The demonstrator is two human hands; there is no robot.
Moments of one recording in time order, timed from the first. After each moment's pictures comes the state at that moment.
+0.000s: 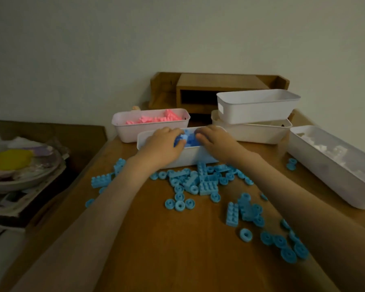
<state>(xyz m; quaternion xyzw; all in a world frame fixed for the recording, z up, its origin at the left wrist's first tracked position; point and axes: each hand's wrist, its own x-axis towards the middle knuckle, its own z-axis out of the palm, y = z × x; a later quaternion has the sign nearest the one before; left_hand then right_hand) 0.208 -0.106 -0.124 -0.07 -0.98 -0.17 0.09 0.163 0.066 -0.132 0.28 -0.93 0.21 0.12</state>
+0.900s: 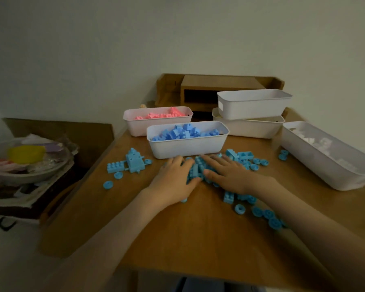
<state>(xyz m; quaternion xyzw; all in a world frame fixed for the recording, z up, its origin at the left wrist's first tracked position) 0.297 -0.082 -0.171 -0.11 -0.98 -0.13 0.06 0.259 0.096 -0.156 0.22 -0.97 0.08 -0.11</state>
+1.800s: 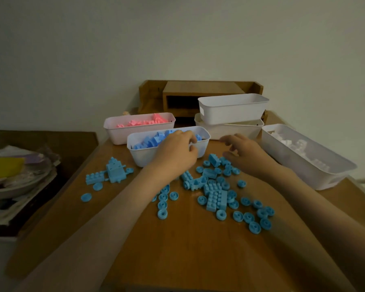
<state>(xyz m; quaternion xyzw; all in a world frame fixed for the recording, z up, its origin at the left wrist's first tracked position) 0.273 -0.035 -0.099 -0.10 -0.95 -0.24 0.16 0.239 0.163 -0.119 0.21 -0.95 0.22 0.10</state>
